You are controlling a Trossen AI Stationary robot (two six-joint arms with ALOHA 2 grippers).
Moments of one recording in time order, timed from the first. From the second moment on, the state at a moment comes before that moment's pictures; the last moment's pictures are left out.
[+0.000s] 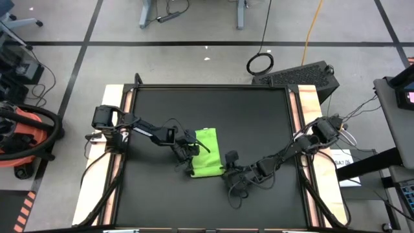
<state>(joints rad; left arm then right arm) 0.01 1.84 0.72 0.19 0.84 -0.41 0.48 1.82 0.86 0.09 0.49 -0.10</state>
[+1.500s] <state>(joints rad) -0.46 1.55 0.72 -0.03 -0.29 0.02 0.16 1.86 0.85 0.17 -0.37 0.30</state>
